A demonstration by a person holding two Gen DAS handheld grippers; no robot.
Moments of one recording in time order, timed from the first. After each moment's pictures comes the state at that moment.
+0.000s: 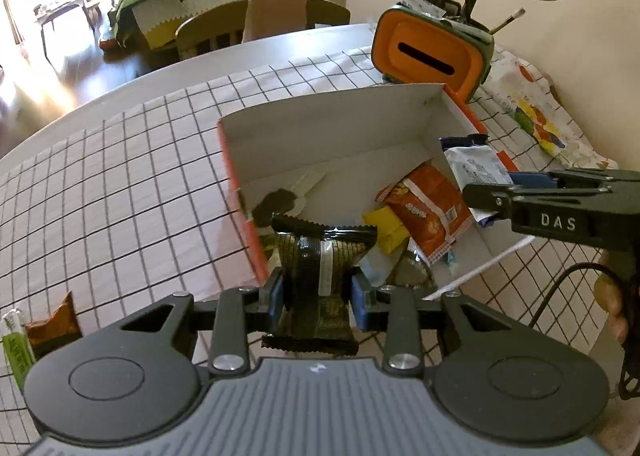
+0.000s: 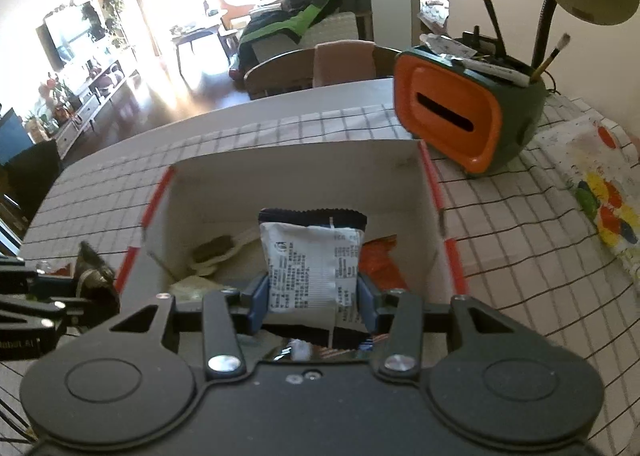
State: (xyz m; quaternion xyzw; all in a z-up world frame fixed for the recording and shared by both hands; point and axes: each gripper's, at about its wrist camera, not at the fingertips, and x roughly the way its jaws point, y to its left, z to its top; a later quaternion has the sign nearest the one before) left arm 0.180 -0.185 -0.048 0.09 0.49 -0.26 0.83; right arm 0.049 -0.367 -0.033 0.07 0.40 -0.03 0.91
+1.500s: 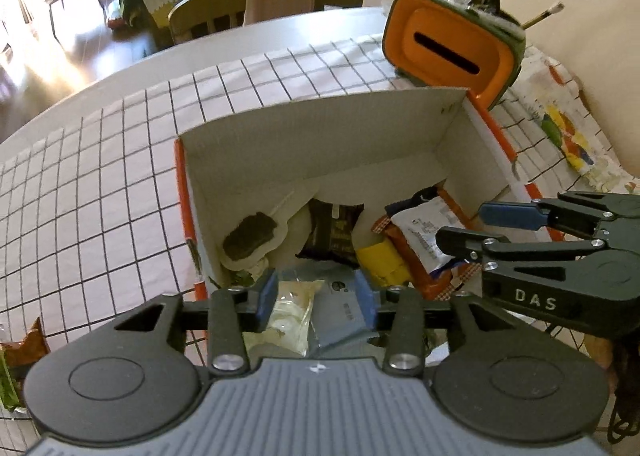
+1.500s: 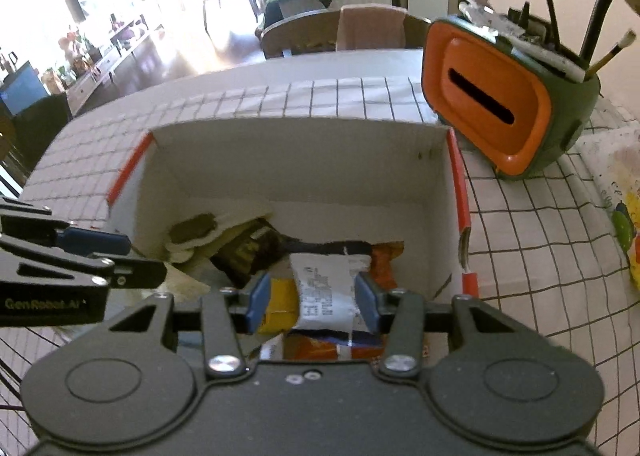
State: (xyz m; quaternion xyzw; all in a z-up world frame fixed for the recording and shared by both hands) left arm 0.219 -0.234 -0.069 0.09 0.52 -0.23 0.82; right arm 0.091 -0.388 -0.059 0.04 0.45 0.03 0.89
